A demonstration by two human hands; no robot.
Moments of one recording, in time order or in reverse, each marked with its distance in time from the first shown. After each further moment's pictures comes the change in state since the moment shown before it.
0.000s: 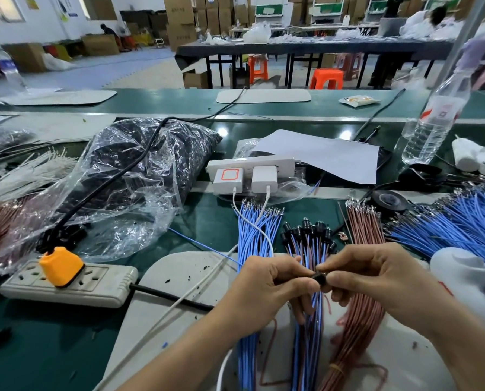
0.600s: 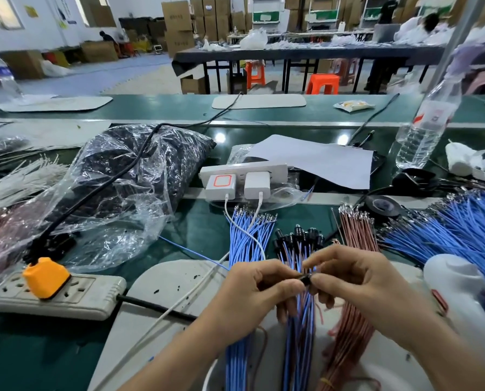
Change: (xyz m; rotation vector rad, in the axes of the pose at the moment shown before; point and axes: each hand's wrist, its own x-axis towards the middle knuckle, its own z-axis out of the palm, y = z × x) left_hand 0.004 0.003 -0.002 0.003 0.062 0.008; right_hand 0.004 0.010 0.003 0.001 0.026 -0.075
